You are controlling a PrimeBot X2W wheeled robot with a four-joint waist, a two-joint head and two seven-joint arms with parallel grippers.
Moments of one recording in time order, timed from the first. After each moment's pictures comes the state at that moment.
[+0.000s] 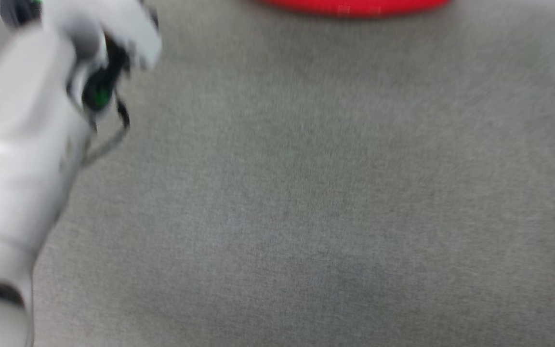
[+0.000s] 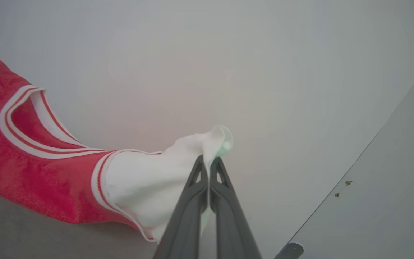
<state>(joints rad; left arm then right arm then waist) -1.32 0.42 -0.81 0.84 -1.02 -0.13 -0.13 -1.18 -0.47 0.41 0.79 0.26 0.13 -0.26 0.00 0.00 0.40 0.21</state>
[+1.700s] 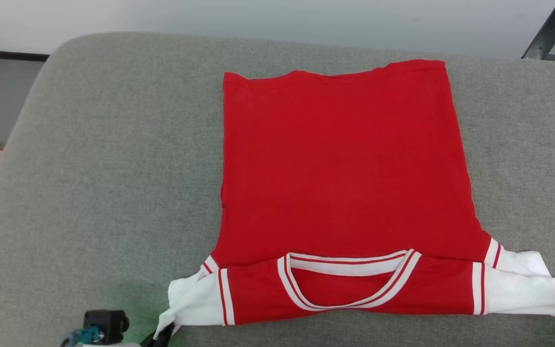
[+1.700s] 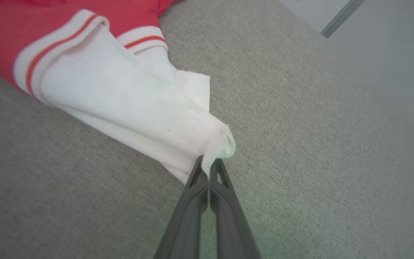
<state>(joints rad) -0.21 0.75 -0.93 0.16 -1.20 0.28 -0.17 0.26 -0.61 0.00 -0.03 0.14 0.13 -0.03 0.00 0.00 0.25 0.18</state>
